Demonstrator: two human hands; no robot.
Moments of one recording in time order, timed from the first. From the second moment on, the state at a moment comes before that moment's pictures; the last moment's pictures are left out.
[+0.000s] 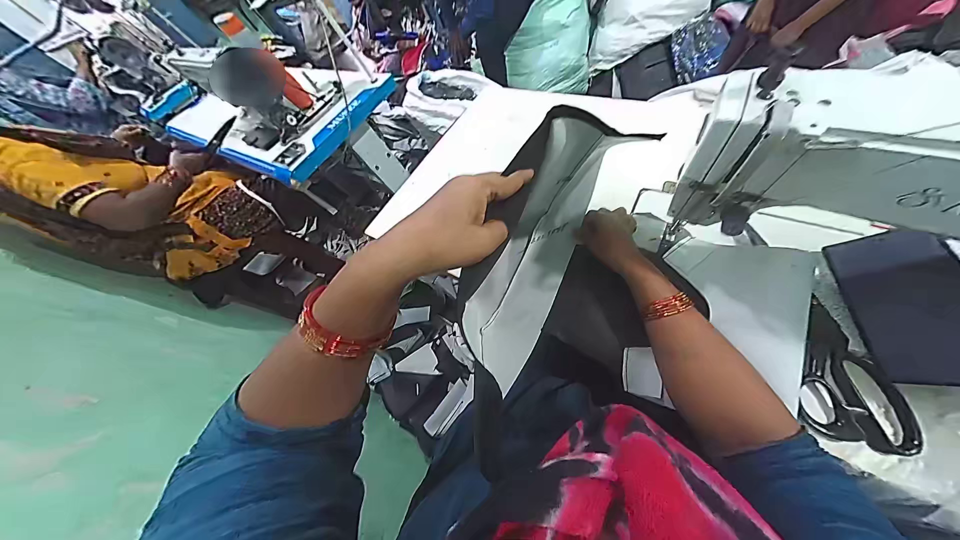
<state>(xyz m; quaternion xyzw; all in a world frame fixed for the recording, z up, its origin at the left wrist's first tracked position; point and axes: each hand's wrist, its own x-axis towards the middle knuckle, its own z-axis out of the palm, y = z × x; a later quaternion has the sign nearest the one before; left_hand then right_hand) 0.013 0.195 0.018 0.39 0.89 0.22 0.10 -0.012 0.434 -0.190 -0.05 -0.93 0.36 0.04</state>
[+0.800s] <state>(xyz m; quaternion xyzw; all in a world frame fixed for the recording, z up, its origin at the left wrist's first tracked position) 0.014 0.187 0.023 0.35 0.90 0.23 0.08 -0.008 0.432 -0.184 -0.06 -0.92 0.37 0.03</state>
